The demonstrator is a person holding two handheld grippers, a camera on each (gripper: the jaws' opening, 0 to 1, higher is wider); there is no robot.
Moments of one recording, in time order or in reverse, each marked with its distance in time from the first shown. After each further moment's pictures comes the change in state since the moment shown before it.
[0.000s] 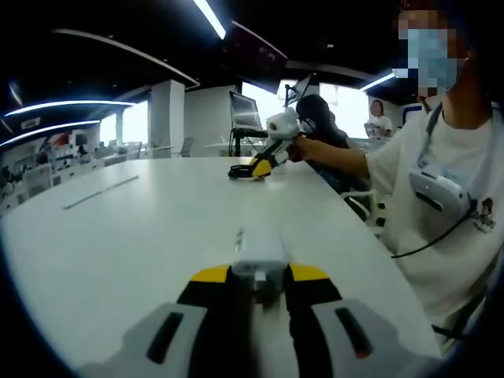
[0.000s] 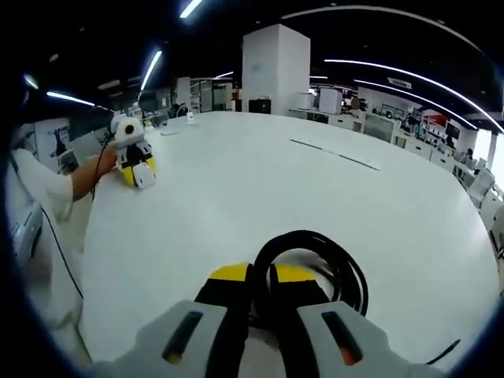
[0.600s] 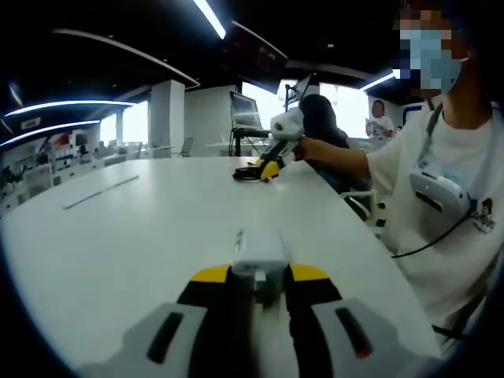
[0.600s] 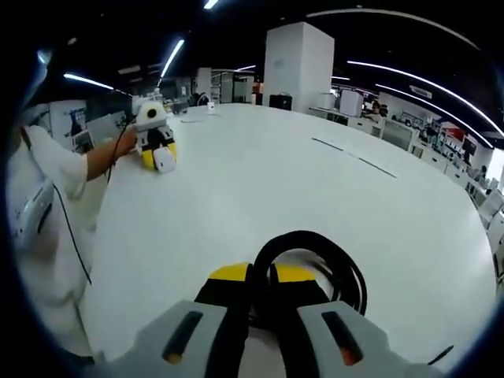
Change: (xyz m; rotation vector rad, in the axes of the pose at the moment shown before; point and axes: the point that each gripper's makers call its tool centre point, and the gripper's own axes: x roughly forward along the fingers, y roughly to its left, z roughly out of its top) left arm 0.000 -0.002 0.000 0.001 0.001 0.001; right arm -0.006 0.021 -0.008 -0.099 0.034 0.081
